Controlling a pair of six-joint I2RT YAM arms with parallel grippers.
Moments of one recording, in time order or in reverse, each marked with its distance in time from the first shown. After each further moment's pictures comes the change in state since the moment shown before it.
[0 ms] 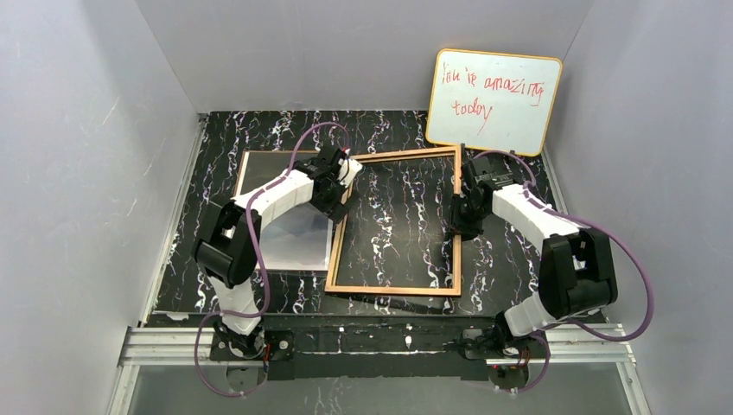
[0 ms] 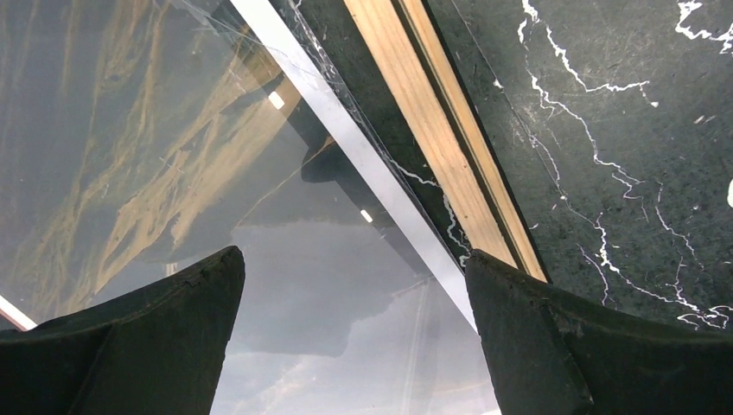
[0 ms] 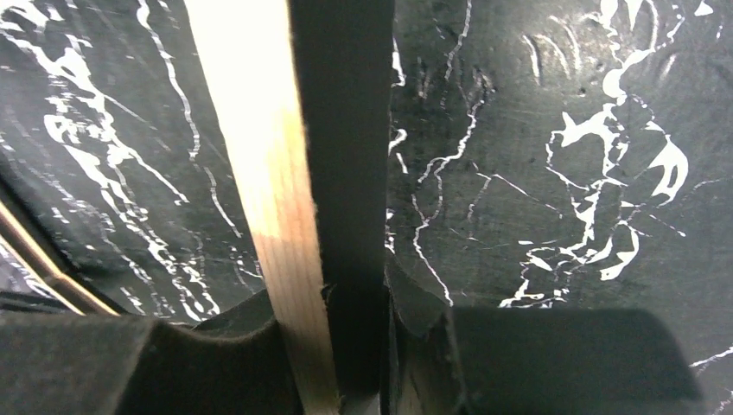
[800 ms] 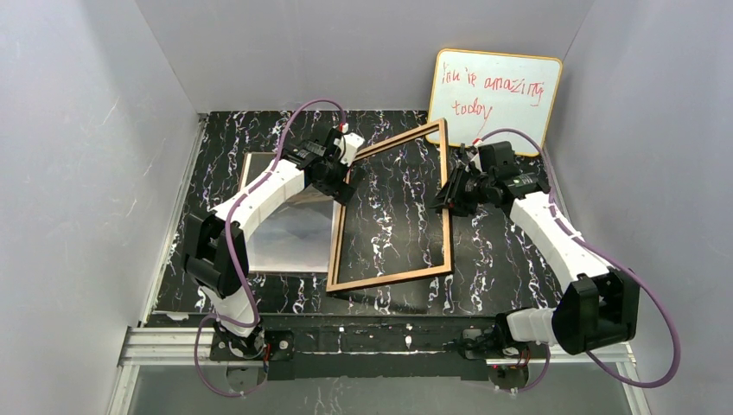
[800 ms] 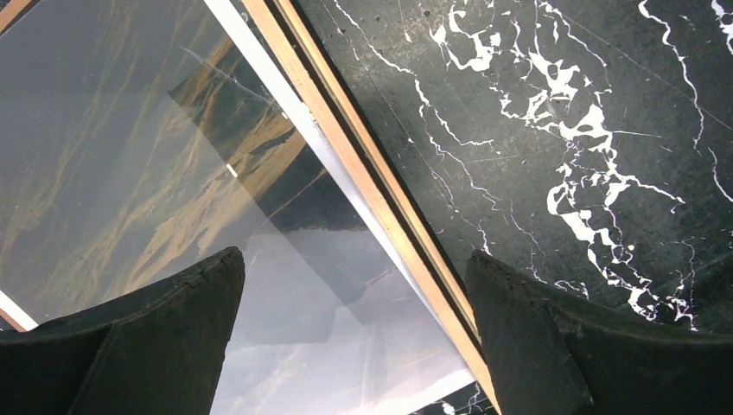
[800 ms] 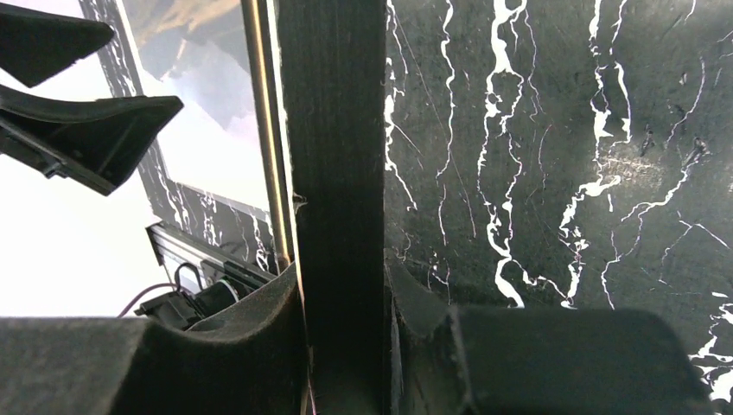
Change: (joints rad) left arm 0.000 -0.090 0.154 -0.093 0.134 -0.089; right arm -0.004 -0.200 0.068 0.134 -0.239 0.208
